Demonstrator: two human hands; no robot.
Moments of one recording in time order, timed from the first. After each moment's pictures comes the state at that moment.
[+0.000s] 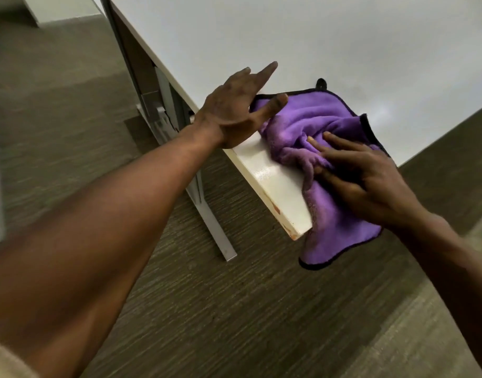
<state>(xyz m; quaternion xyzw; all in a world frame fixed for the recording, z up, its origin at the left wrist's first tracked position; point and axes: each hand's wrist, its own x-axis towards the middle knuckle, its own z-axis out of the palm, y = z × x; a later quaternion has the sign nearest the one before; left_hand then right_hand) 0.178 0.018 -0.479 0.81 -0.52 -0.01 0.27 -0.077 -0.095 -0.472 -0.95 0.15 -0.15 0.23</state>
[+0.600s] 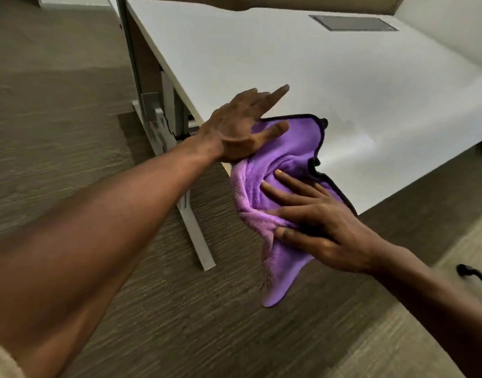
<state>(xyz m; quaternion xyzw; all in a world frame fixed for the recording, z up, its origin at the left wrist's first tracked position) 0.183 0.018 -0.480 0.80 -0.54 -0.02 0.27 -0.068 -0.071 -0.463 -0.97 -0.06 0.02 0.22</state>
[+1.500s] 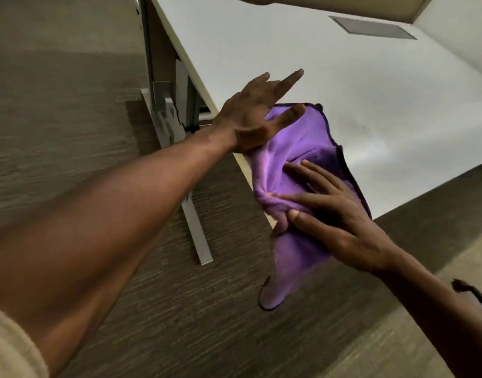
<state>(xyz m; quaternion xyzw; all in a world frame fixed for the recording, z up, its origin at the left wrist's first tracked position) 0.187 0.021 -0.484 0.80 -0.50 -0.01 0.35 -0.065 -0.069 -0.469 -0.97 0.01 -0.05 0.25</state>
